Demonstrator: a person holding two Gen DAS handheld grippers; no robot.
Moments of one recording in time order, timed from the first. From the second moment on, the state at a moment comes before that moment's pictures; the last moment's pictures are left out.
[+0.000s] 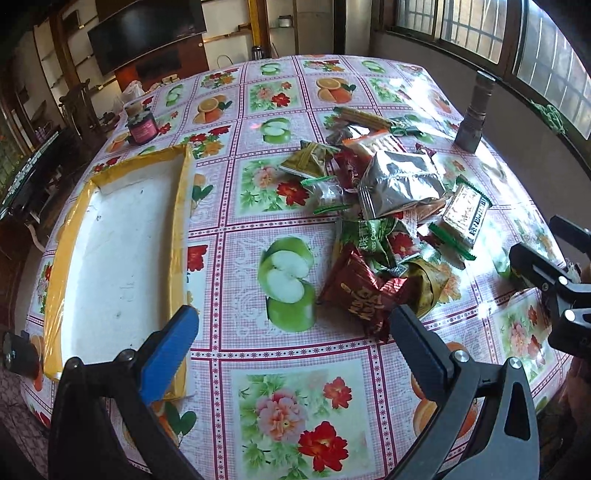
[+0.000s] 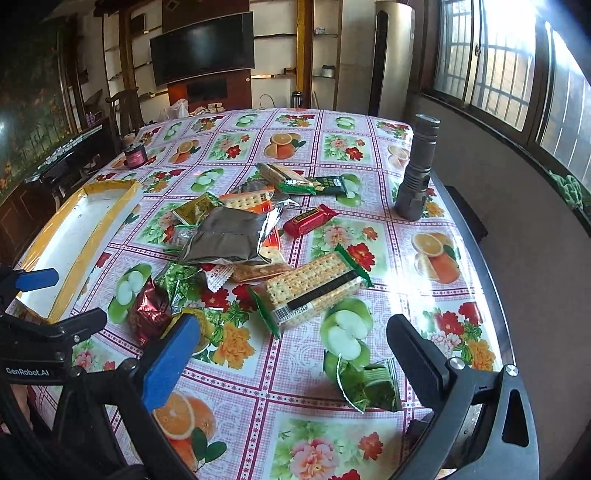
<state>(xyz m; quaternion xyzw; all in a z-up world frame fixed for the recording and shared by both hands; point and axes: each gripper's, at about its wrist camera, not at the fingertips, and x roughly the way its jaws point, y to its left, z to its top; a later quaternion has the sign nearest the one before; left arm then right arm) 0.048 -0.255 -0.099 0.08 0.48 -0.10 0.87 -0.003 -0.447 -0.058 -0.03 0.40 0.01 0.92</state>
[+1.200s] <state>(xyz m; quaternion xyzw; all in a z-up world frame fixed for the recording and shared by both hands) 0.091 -0.277 -0.146 0.07 0.51 -0.15 0.84 0.064 -0.480 -0.117 0.09 0.46 0.05 0.88</state>
